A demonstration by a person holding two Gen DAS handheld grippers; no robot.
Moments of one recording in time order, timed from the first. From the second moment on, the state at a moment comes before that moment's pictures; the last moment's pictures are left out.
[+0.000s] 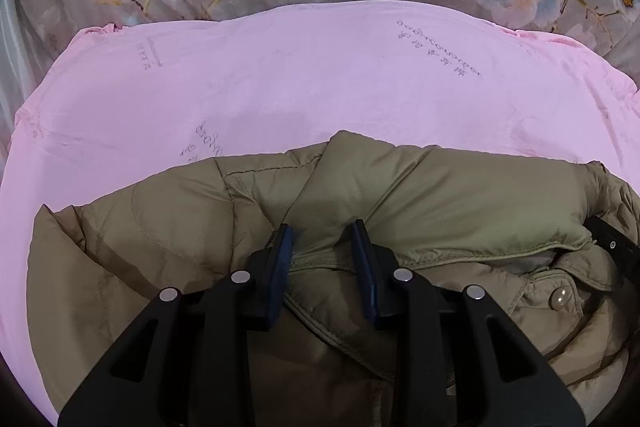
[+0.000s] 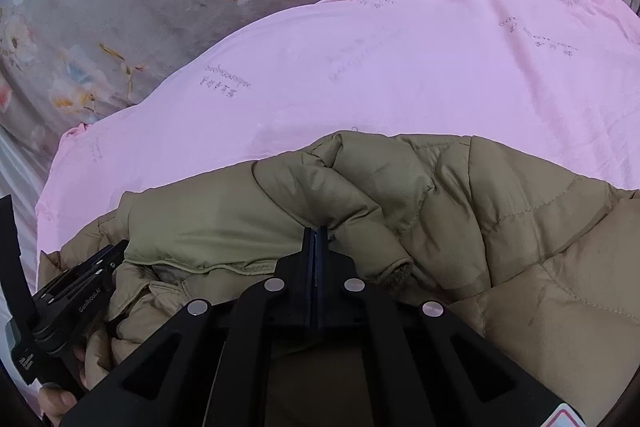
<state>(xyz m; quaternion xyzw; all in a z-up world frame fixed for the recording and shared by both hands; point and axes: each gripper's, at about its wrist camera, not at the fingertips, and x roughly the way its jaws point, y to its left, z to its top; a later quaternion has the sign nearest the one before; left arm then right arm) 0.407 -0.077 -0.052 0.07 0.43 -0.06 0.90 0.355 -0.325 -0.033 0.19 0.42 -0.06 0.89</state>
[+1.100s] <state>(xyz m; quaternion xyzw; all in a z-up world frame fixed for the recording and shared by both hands) 0.192 0.077 0.028 -0.02 0.46 -0.07 0.89 0.018 -0.355 0.036 0.21 0.40 -0.03 0.89</state>
